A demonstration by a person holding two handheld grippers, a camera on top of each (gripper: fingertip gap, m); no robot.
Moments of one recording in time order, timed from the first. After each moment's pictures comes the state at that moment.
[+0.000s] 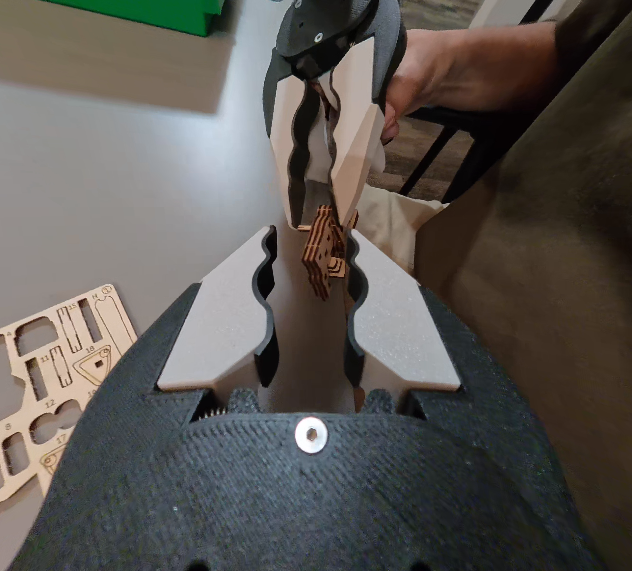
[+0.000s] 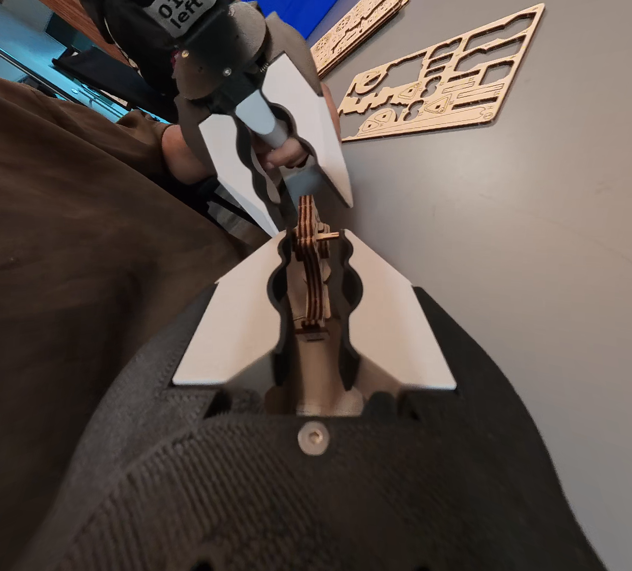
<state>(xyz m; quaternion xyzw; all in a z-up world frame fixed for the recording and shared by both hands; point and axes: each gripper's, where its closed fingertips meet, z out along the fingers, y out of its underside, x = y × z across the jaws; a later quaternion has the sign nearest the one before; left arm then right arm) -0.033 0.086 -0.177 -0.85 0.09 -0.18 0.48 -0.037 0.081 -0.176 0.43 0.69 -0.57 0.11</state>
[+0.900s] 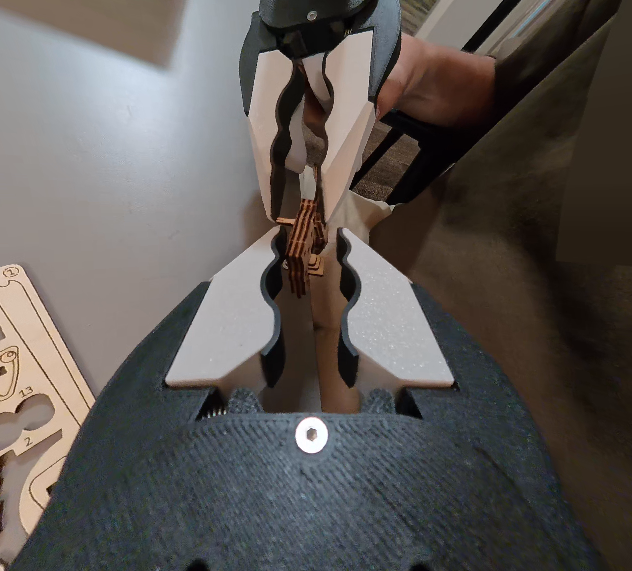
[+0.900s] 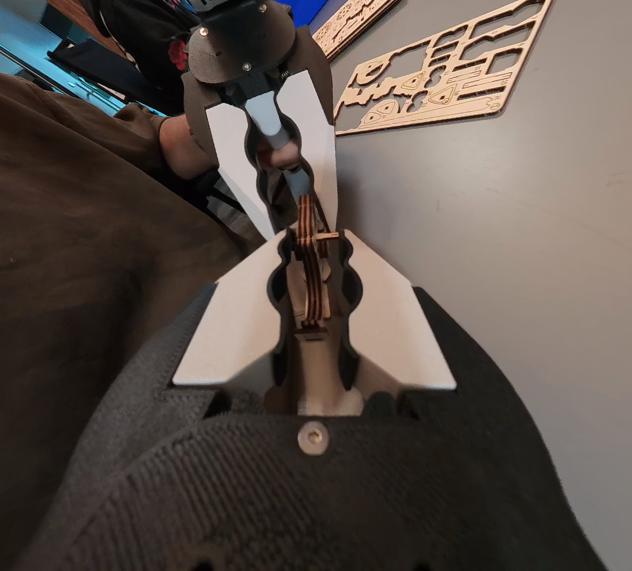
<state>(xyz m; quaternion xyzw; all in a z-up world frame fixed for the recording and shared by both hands) -0.018 0.080 -0.182 -0.85 0.05 -0.30 0.44 -0.035 0.079 -0.178 0.43 0.69 -0.56 0.12</state>
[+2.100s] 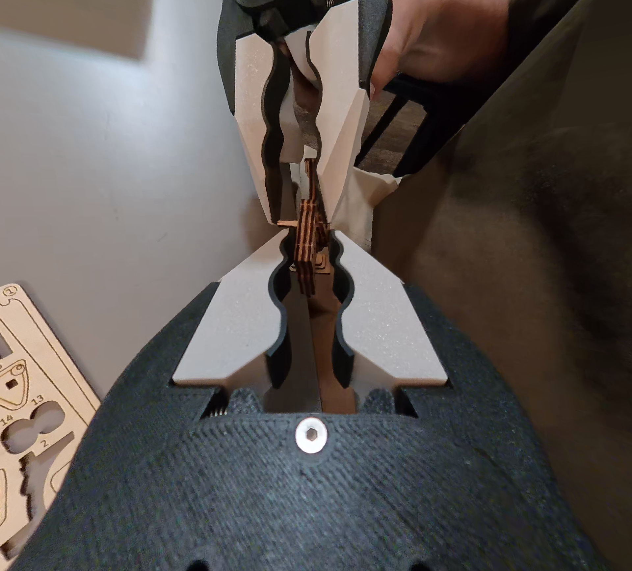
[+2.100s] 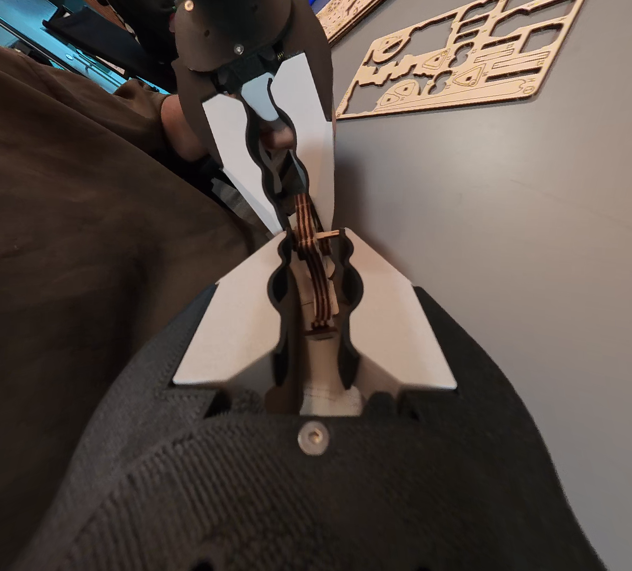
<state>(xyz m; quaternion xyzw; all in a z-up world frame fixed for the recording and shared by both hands) -0.009 0.074 -0.185 -0.86 0.11 -0.26 0.42 -0.025 0.072 -0.179 0.42 0.71 -0.55 0.13</state>
